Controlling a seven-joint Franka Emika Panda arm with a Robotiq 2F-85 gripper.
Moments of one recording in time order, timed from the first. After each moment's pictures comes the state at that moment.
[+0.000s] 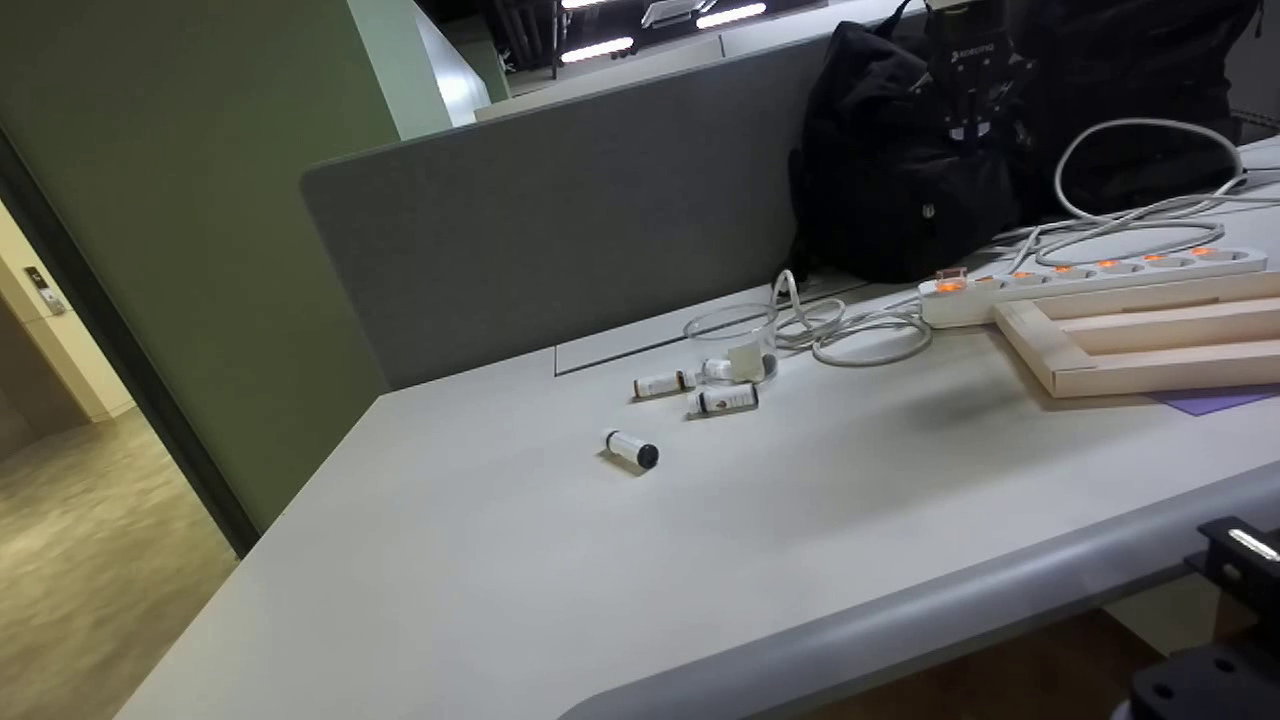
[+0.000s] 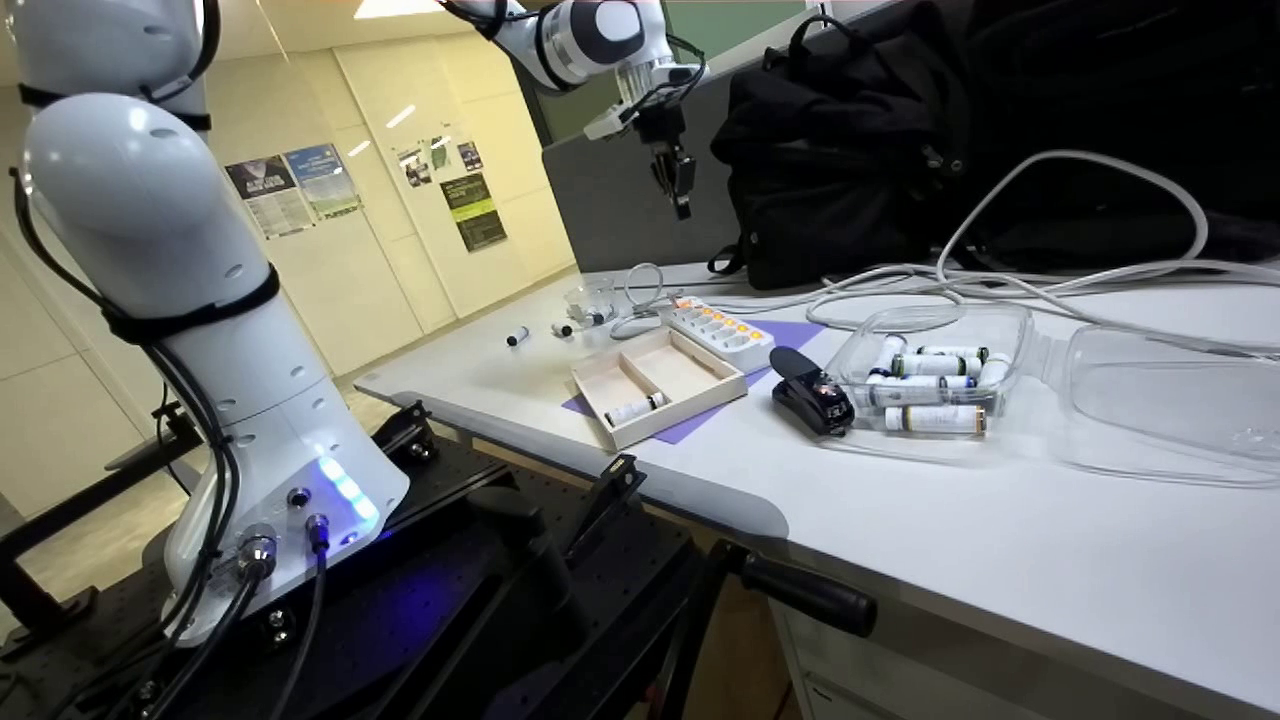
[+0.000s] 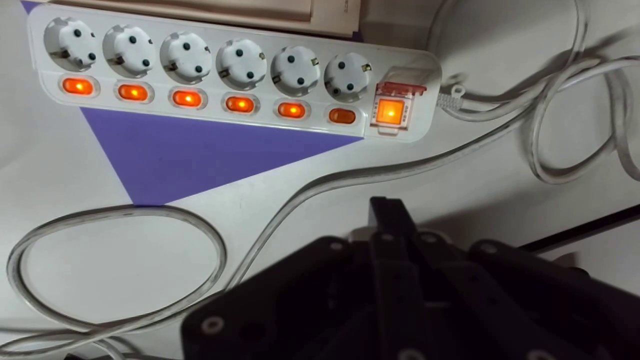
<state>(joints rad) -0.02 0.37 -0.01 -1.93 0.06 2.34 0.34</state>
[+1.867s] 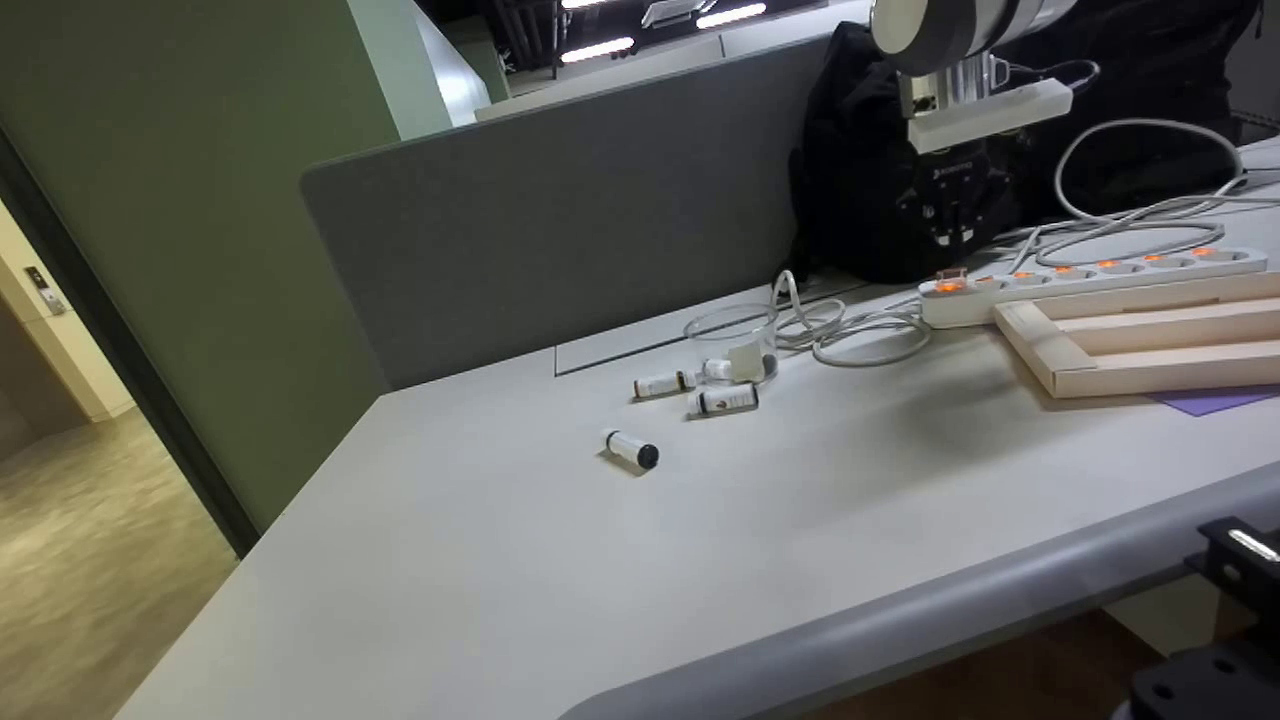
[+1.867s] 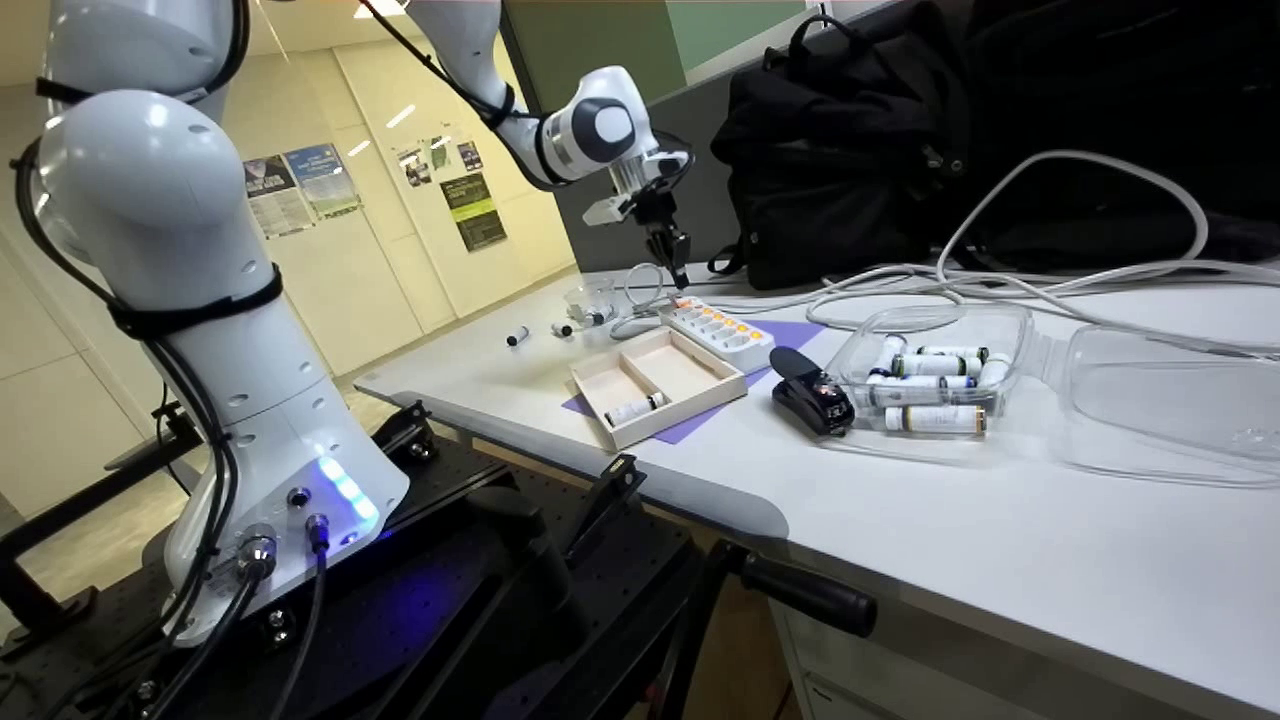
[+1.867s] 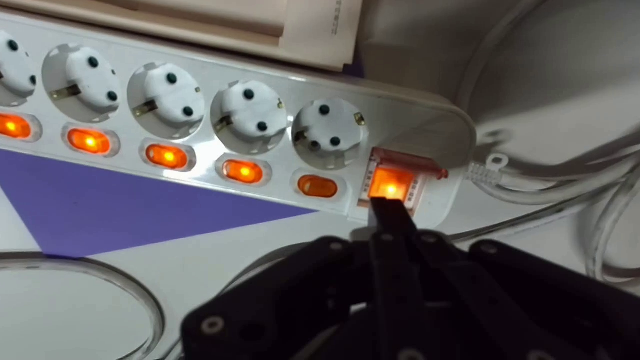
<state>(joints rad) 0.16 0.54 -0.11 -2.02 -0.01 2.64 0.40</state>
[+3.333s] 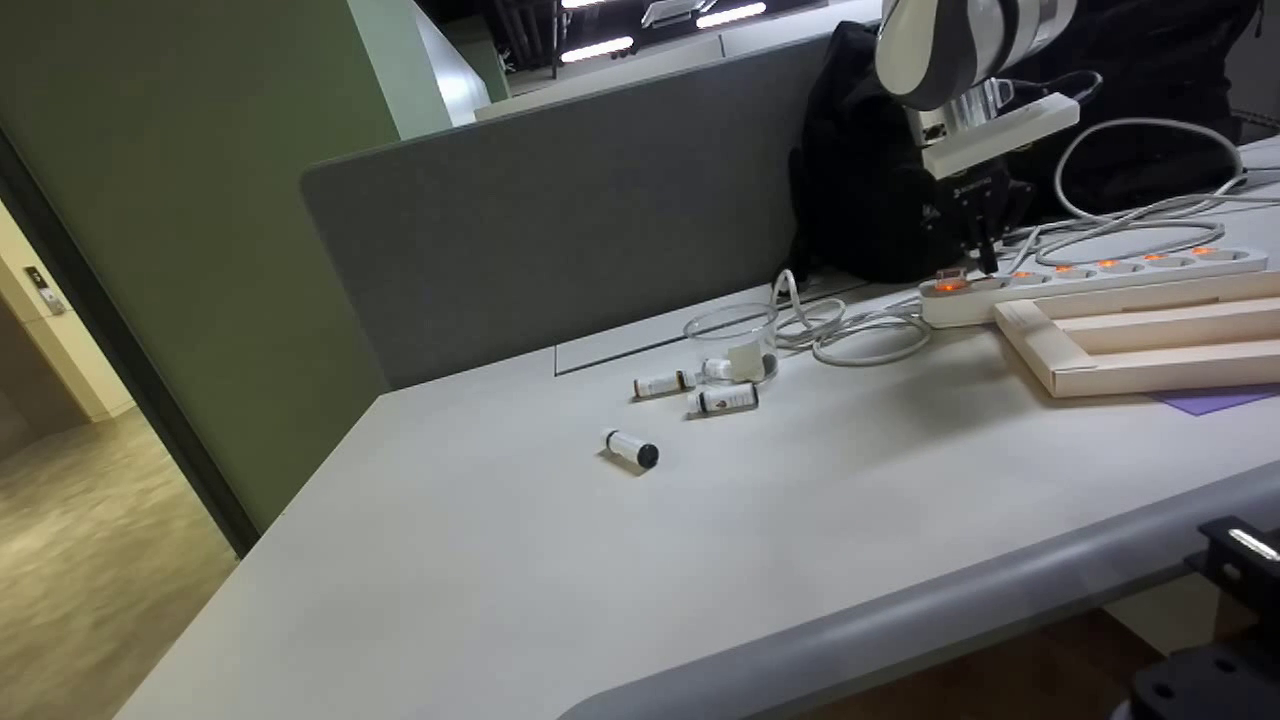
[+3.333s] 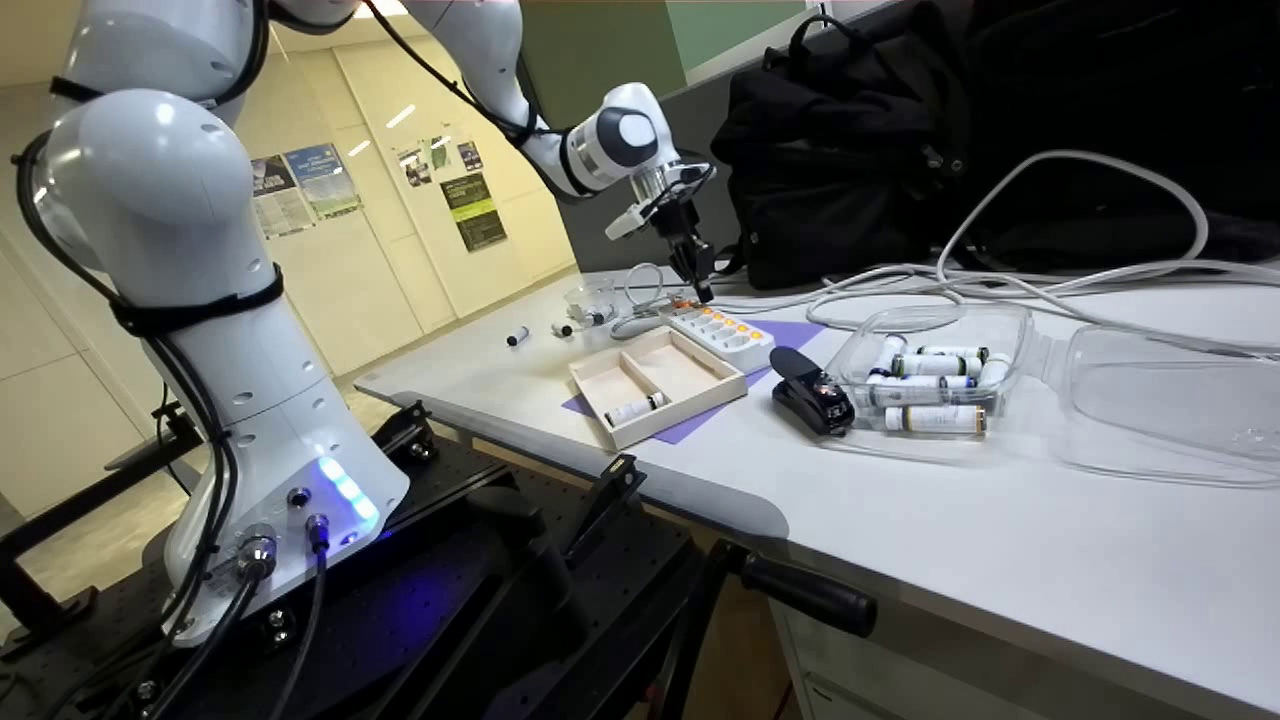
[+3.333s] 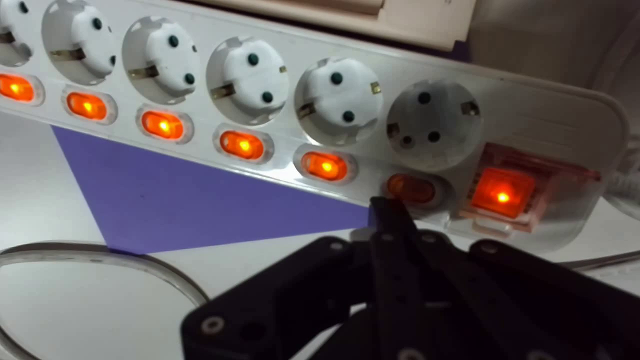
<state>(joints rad) 0.22 0.65 -0.21 -1.91 -0.07 2.52 0.43</state>
